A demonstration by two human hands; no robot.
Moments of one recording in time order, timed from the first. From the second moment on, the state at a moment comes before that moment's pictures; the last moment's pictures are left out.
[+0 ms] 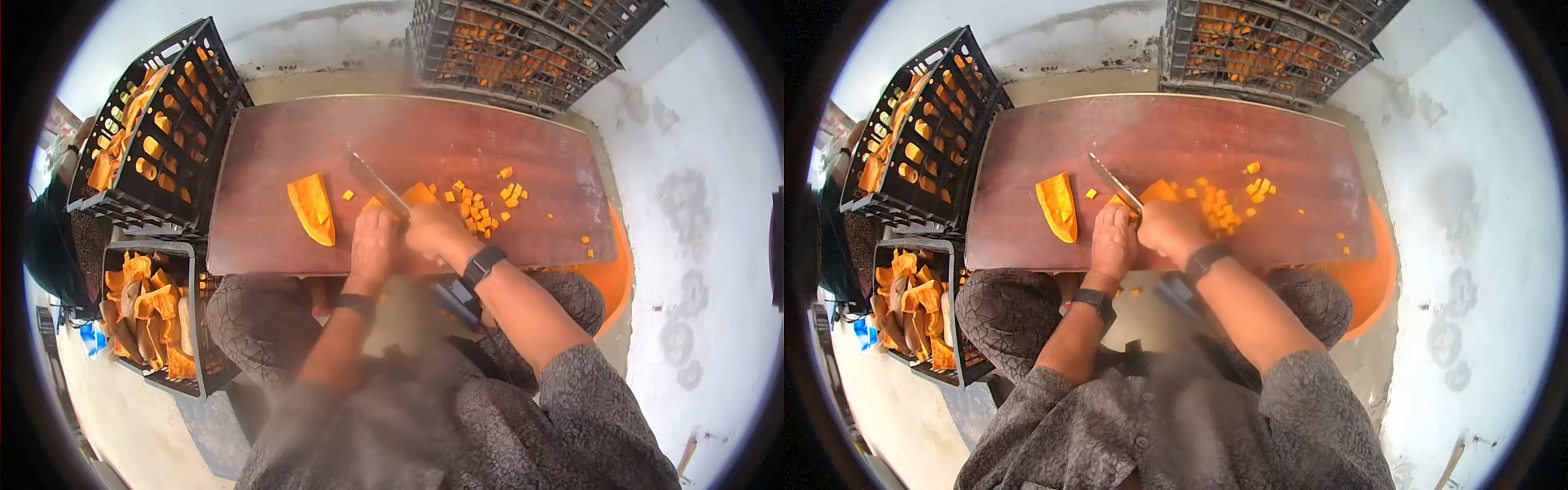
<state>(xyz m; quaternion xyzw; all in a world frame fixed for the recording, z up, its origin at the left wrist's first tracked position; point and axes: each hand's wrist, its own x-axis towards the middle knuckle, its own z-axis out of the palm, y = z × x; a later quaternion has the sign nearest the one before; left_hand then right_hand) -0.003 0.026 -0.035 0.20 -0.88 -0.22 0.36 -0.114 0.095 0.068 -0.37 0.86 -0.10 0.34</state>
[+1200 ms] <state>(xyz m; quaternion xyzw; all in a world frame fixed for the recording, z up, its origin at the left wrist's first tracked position) 0.000 0.026 -0.042 0.26 -0.84 -0.24 0.41 -0.117 0.150 0.090 -0.37 0.87 -0.12 0.31</state>
